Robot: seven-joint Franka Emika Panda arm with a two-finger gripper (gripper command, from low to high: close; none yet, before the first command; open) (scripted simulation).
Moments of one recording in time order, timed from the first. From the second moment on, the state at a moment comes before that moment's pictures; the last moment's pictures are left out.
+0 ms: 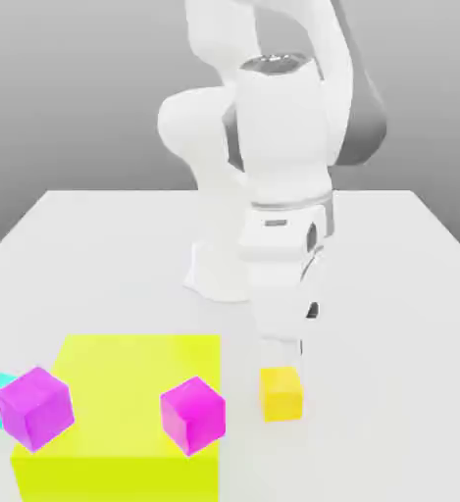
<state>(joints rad) 0.53 -0.13 -0.34 -2.79 0.10 2.77 -0.51</state>
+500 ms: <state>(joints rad) 0.53 0.08 -0.30 -2.85 0.09 2.95 -0.76</state>
